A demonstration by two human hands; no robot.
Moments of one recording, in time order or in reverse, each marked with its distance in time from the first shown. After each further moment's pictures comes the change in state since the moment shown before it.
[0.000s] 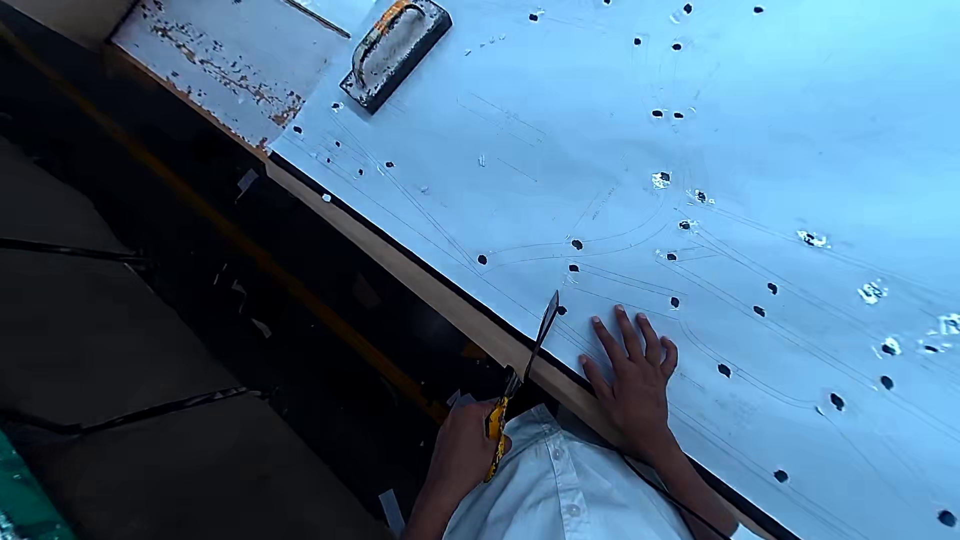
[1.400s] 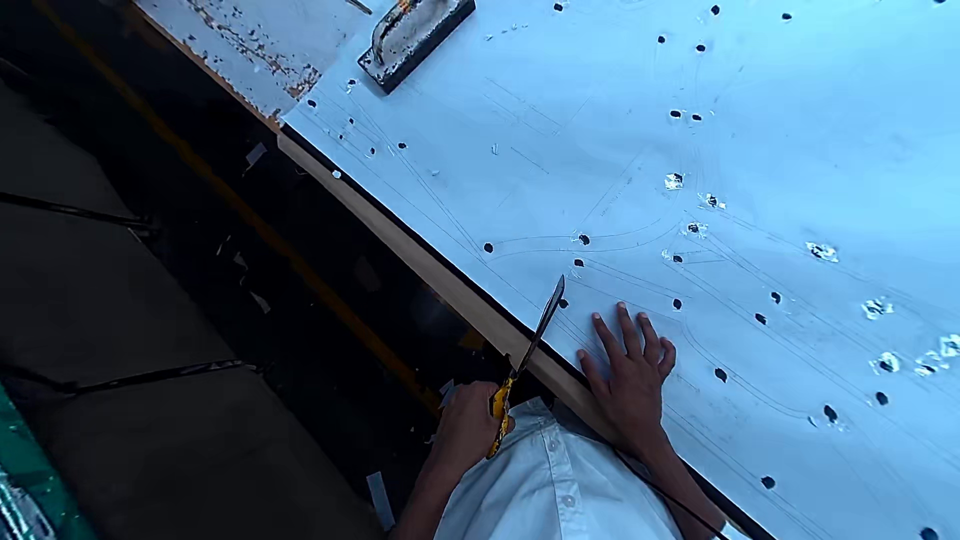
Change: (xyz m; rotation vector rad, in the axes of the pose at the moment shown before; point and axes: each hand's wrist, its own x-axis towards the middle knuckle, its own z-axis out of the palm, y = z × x) left_hand 0.004 0.013 0.004 -0.115 0.008 0.003; right_hand 0.000 0.000 -0.003 -0.001 -0.006 -0.008
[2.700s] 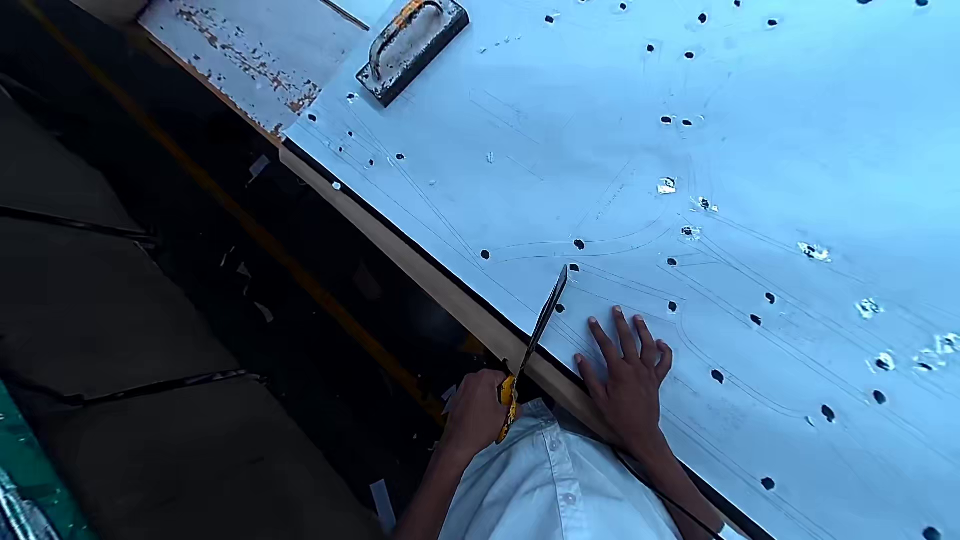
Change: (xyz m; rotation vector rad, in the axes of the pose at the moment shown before) left_hand 0.017 0.017 -0.004 -0.044 0.015 0.008; right_hand 0.001 0.000 0.001 0.004 -0.010 0.008
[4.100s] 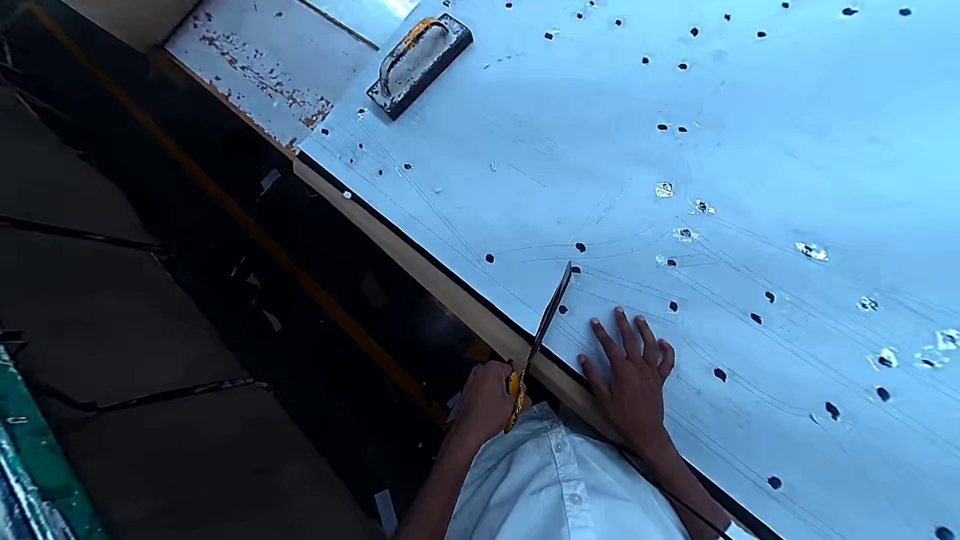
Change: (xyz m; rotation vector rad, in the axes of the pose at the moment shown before) left_hand 0.007 0.004 -0.002 -0.069 0.022 0.037; right_hand -0.001 0.001 0.000 0.014 0.008 -0.009
